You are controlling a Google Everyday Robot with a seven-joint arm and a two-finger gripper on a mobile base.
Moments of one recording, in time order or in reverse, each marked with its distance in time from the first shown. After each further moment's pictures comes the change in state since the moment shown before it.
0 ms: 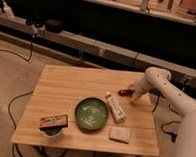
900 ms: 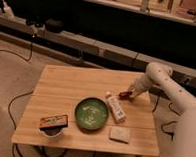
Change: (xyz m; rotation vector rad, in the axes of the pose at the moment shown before) arm -0.009 0.007 -0.021 -0.076 -0.037 -0.061
